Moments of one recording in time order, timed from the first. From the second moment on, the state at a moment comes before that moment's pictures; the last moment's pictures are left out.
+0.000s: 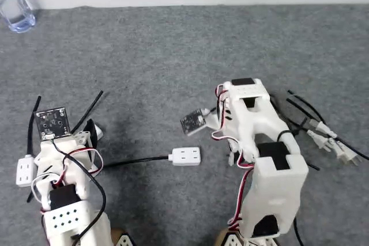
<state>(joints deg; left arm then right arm) -22.9 -72.8 86.9 34.1 -0.9 -9.4 25.4 7.7 81.1 93.8</state>
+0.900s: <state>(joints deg) -22.6 -72.8 86.9 34.1 -0.9 -10.2 -2.1 20.8 85.5 80.4</state>
